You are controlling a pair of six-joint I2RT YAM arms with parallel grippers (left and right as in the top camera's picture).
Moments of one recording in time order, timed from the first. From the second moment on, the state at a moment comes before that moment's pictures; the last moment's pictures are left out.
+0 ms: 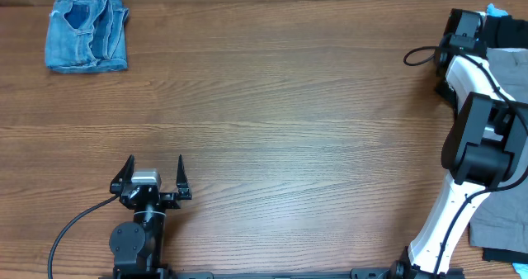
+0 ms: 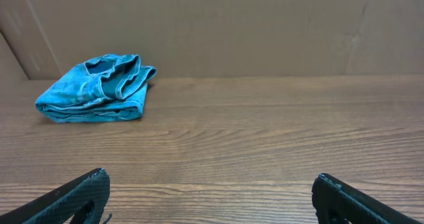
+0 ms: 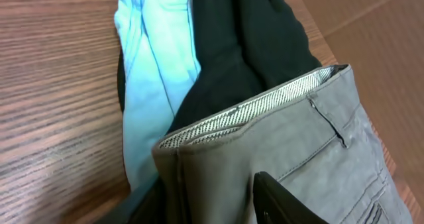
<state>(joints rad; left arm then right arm) 0.03 0.02 0.01 -0.07 0.03 0.00 -0.26 2.32 1.74 -0.24 0.57 -0.12</state>
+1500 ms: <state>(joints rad) 0.03 0.02 0.01 -0.07 0.03 0.00 0.34 1.99 1.74 -0.21 0.27 0.09</state>
